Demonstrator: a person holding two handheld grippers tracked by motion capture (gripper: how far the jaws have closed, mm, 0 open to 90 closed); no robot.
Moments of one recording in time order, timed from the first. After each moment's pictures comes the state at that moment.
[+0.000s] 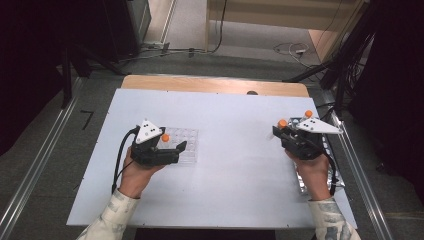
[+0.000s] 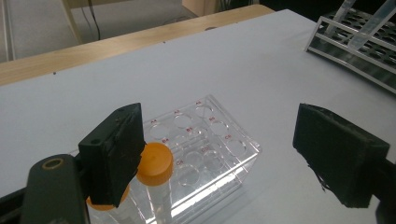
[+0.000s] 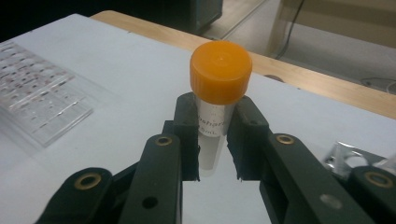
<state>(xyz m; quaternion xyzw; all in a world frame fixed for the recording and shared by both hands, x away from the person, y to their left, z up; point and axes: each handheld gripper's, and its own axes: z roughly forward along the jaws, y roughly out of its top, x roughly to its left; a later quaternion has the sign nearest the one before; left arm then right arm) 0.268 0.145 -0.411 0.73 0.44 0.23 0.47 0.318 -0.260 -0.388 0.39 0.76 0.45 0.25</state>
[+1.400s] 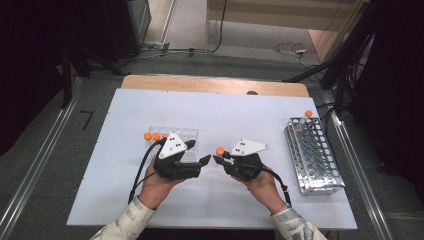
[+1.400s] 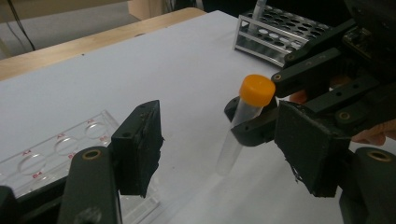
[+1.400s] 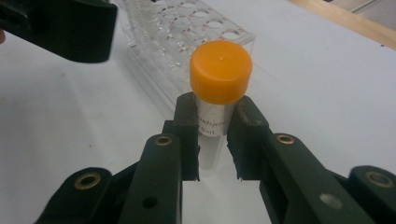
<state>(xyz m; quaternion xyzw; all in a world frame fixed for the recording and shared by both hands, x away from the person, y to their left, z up) 0.249 0.089 -0.418 0.76 0.36 0.18 0.50 0.286 -0.134 -0.440 0.25 0.85 0.43 0.15</state>
